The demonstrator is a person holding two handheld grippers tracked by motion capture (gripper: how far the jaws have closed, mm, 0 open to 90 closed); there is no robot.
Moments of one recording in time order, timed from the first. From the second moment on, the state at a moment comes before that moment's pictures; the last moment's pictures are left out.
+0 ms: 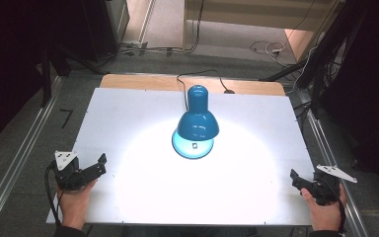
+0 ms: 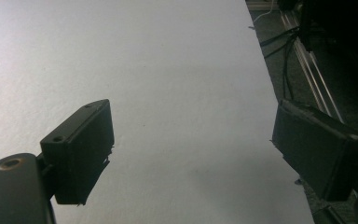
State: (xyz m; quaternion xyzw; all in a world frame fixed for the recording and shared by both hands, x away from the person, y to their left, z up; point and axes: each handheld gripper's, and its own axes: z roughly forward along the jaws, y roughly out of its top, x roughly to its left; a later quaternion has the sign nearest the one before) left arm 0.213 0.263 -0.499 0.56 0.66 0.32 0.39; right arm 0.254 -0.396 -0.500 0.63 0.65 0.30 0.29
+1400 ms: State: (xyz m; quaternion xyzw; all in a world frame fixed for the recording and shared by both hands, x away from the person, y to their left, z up) left arm 0.215 0.260 -0.500 0.58 0.65 0.32 0.38; right arm 0.262 -0.347 -0.496 0.60 0.68 0.32 0.27
